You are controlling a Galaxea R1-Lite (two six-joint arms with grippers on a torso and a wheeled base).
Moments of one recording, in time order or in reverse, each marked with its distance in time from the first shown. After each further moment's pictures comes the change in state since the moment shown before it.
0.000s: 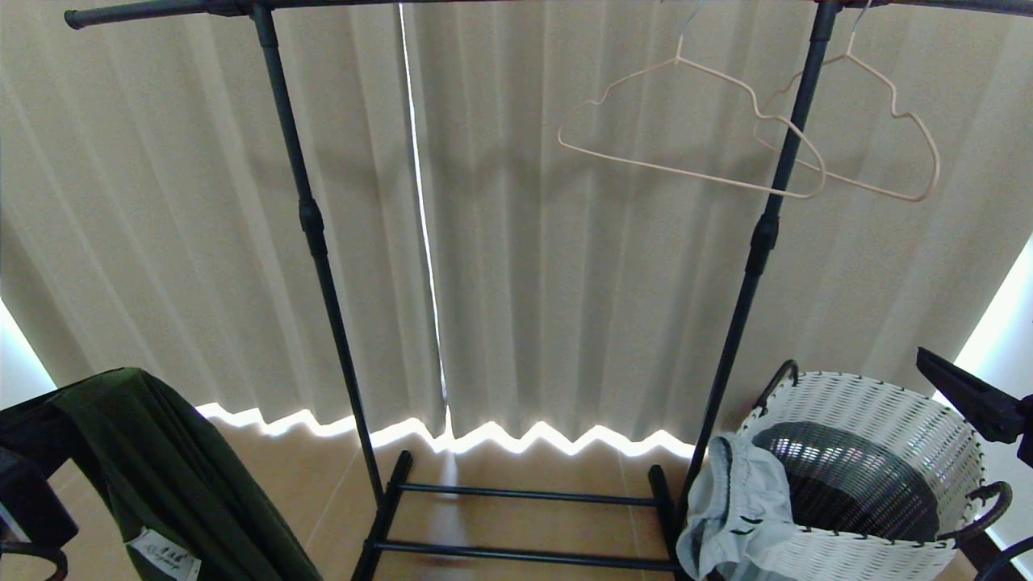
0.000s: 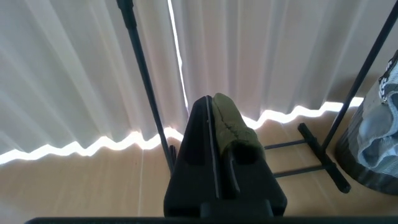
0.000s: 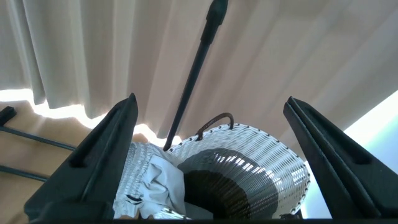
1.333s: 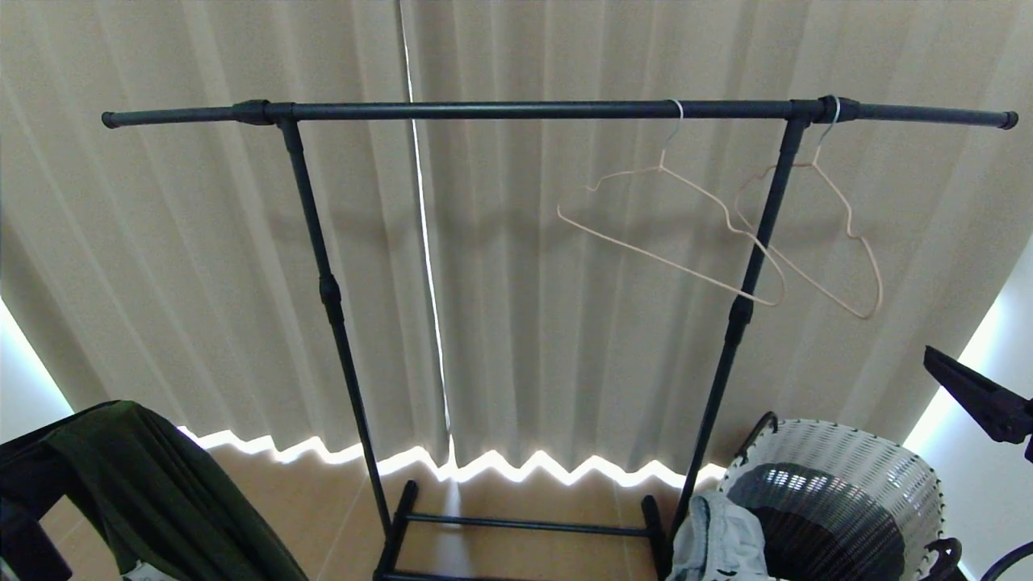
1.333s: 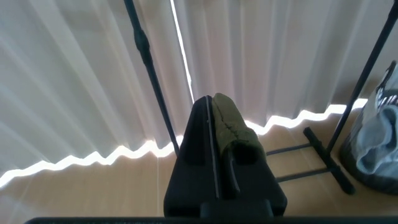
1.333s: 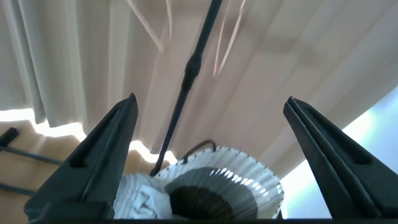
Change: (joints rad) left arm 0.000 -0.052 0.070 -0.006 0.002 0.055; right arm 0.000 -0.009 0.000 0.002 -0.008 -0.002
